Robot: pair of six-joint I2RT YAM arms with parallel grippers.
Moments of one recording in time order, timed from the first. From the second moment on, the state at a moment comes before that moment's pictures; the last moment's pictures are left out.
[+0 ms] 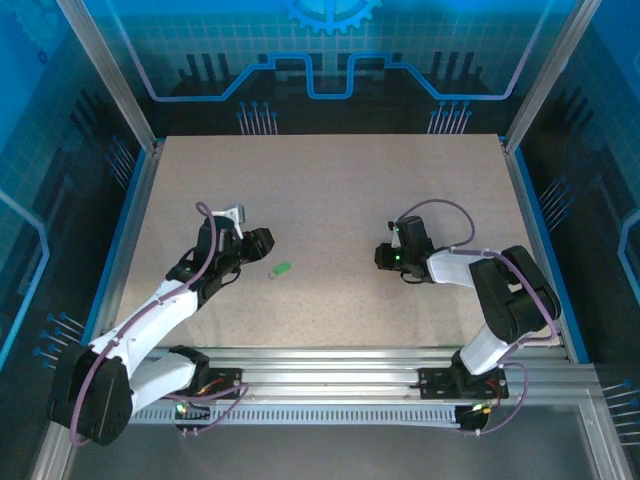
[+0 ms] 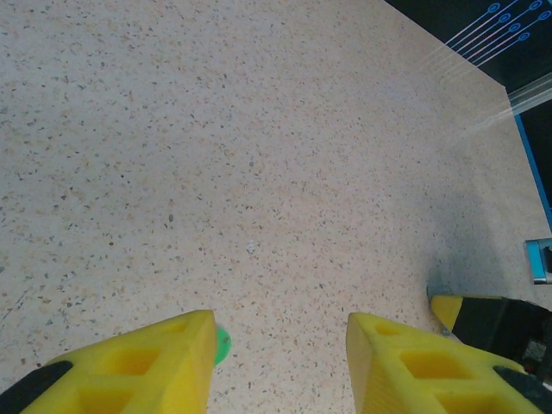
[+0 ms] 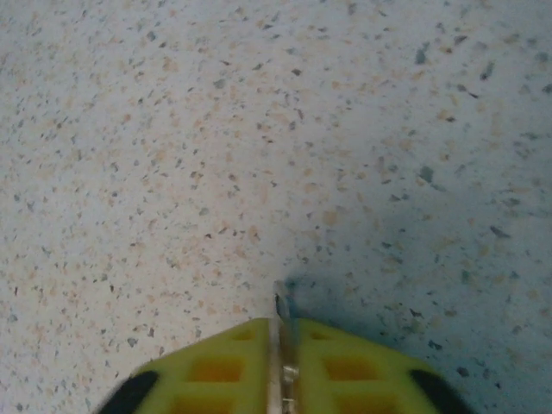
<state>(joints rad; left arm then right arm) -0.31 1.07 0.59 -0.10 0.11 -0.67 0.36 1.63 0.66 0.07 -0.15 0.48</state>
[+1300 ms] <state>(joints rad) -0.12 1.56 0.28 0.87 -0.33 -0.09 0.20 1.49 0.38 0.64 0.39 -0.07</state>
